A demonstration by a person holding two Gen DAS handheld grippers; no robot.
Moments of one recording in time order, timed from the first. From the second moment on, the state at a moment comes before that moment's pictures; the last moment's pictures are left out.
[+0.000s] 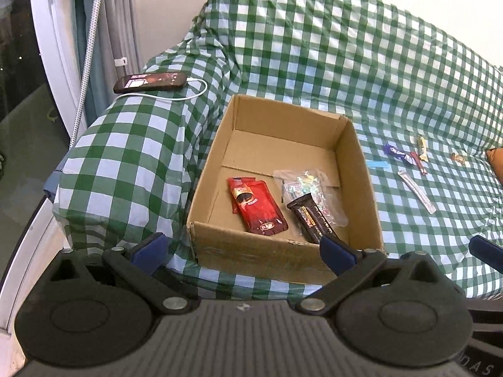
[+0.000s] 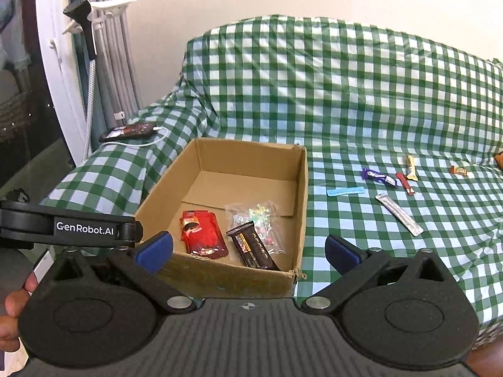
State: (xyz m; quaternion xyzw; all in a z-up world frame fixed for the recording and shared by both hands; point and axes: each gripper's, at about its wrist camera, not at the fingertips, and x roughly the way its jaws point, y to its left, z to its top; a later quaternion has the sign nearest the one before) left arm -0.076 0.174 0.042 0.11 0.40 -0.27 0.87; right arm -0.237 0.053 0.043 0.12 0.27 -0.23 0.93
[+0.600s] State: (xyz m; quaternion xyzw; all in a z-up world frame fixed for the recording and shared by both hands) left arm -0.089 0.183 0.052 0.11 0.38 -0.27 0.88; right arm -0.254 0.057 0.050 0.12 0.26 -0.23 0.93
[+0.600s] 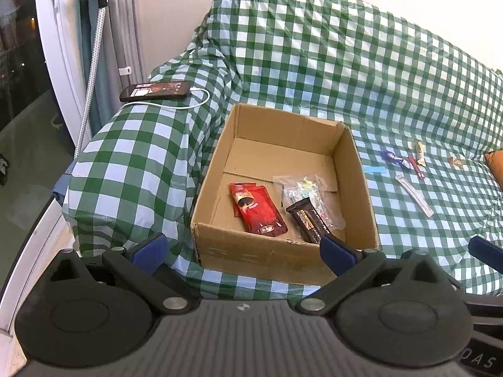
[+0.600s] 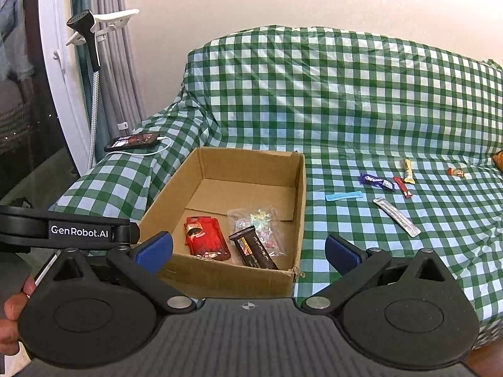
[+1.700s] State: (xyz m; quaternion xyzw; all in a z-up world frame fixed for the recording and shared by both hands) left arm -0.049 0.097 0.025 0.16 0.43 -0.27 0.85; right arm -0.222 -0.013 0.010 0.18 0.30 -0.25 0.90
